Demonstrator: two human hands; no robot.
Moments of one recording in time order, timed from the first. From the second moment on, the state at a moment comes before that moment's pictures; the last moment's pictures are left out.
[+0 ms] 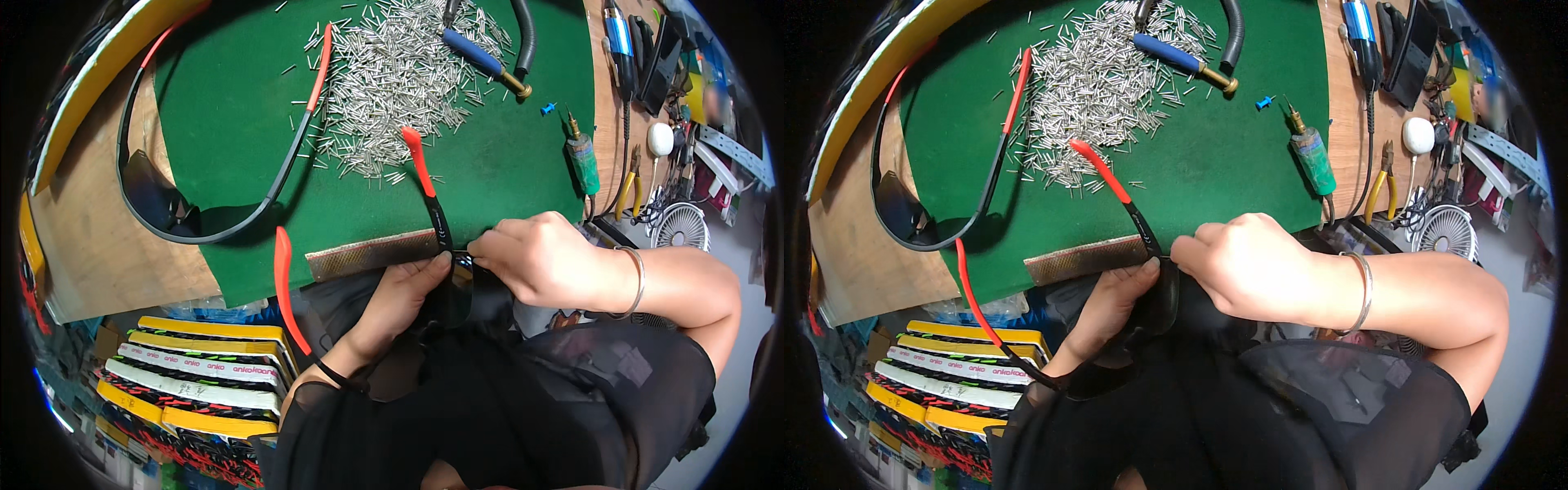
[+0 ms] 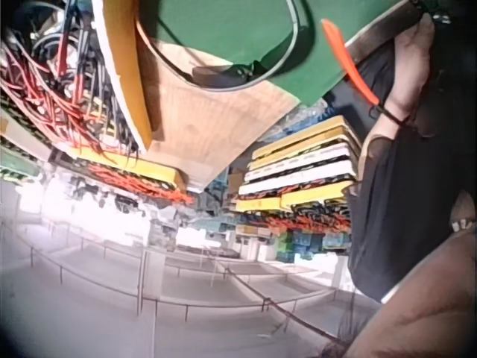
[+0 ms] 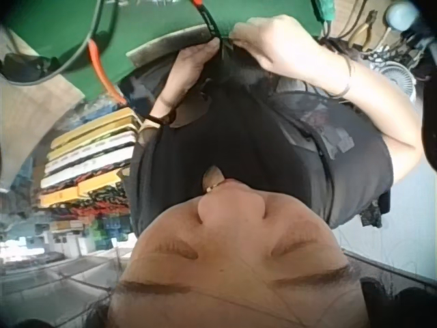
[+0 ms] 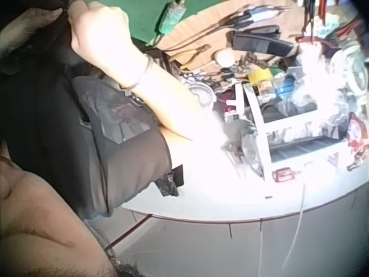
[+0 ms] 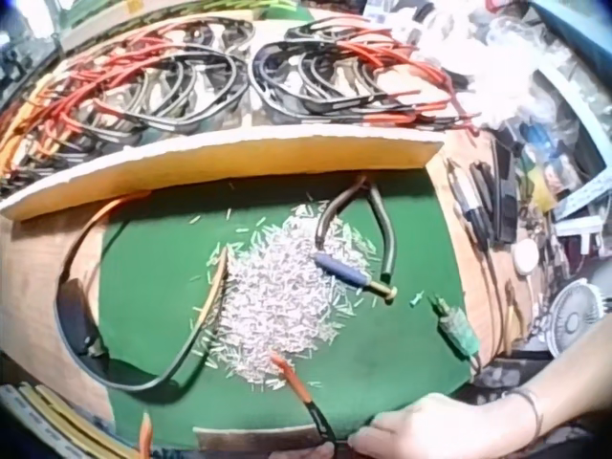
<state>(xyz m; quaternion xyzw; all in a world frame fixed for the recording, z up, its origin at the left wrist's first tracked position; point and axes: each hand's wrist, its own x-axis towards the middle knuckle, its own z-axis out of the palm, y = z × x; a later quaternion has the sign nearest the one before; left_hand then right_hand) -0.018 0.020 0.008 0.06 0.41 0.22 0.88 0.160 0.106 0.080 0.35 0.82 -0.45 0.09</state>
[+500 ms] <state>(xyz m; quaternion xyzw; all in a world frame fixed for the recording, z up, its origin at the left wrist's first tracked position) -0.019 0.010 0.022 0.12 0.40 0.28 0.86 0.162 0.101 0.097 0.39 0.77 -0.49 0.13</state>
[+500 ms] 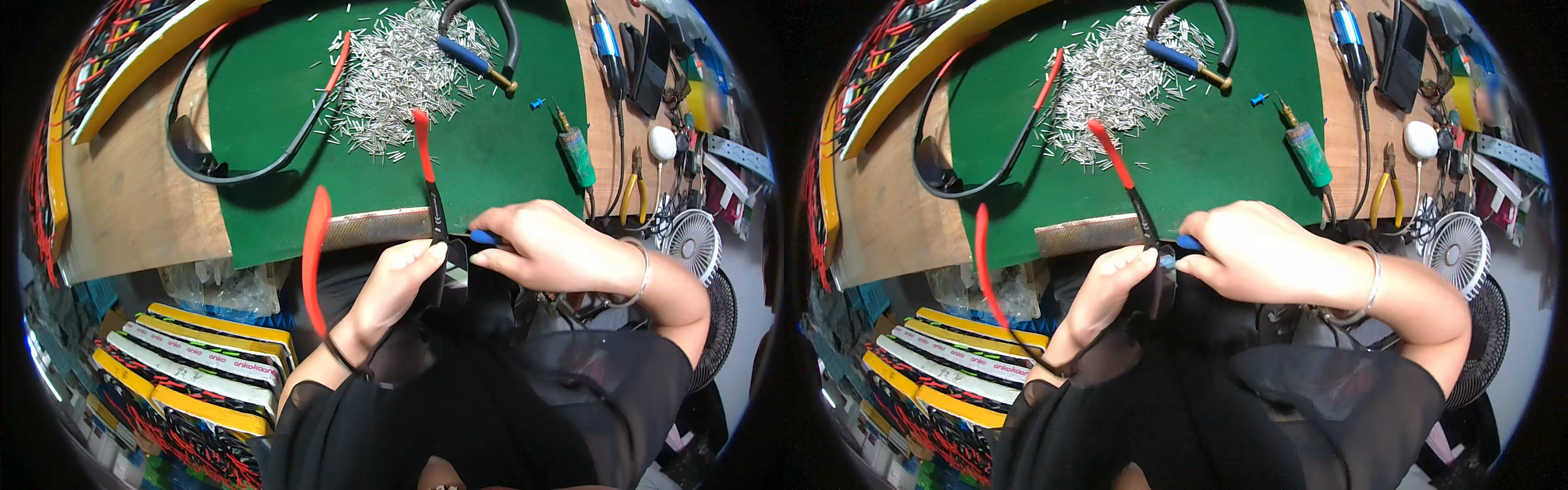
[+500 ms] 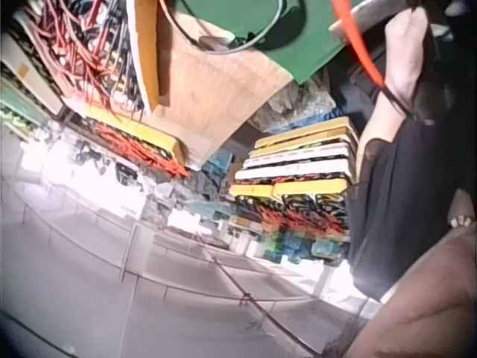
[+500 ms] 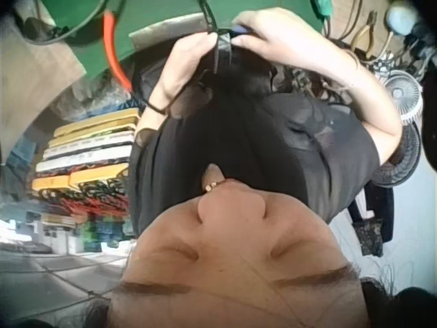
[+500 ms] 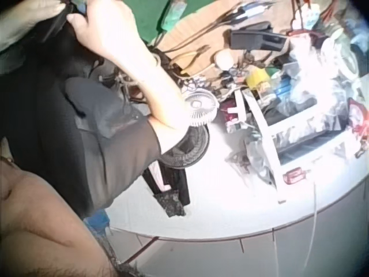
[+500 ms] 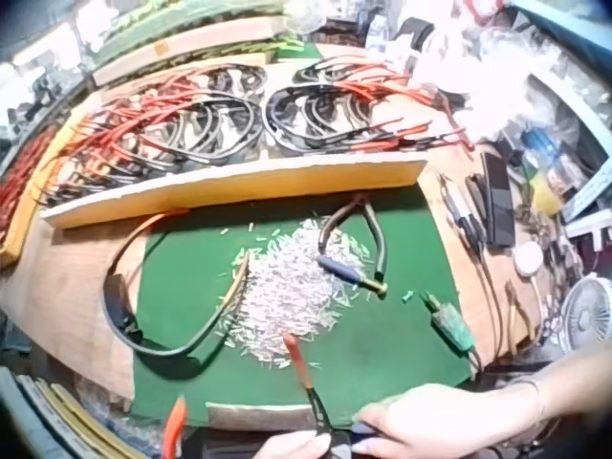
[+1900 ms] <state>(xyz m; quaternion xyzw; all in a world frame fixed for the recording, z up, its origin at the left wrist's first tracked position) -0.002 0.009 0.050 0.07 0.41 0.36 0.84 0.121 0.081 0.142 0.18 0.88 -0.22 -0.39</state>
